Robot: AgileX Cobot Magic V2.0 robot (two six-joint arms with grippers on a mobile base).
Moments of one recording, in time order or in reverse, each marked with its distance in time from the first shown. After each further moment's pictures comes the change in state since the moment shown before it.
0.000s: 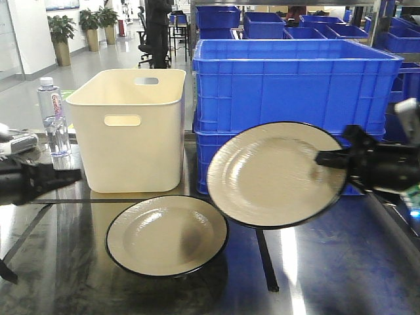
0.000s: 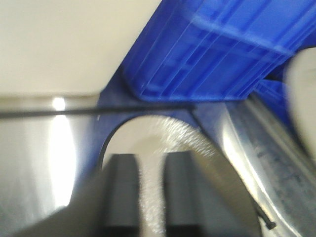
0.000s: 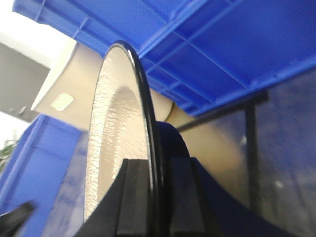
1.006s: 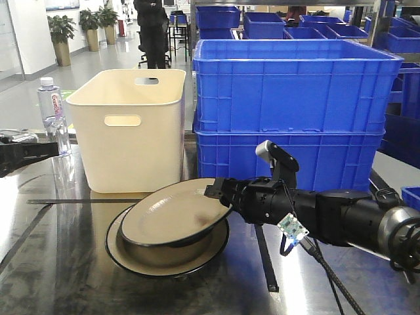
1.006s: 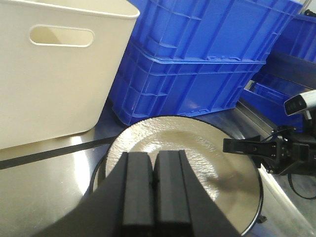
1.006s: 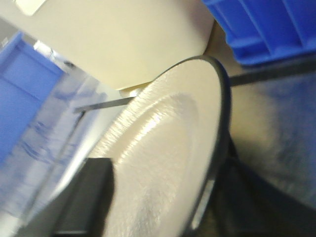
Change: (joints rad) left arm 0.047 -0.155 0.000 0.066 0.045 0.003; right arm 0.374 0.305 -0.114 0.258 -0.254 -0.490
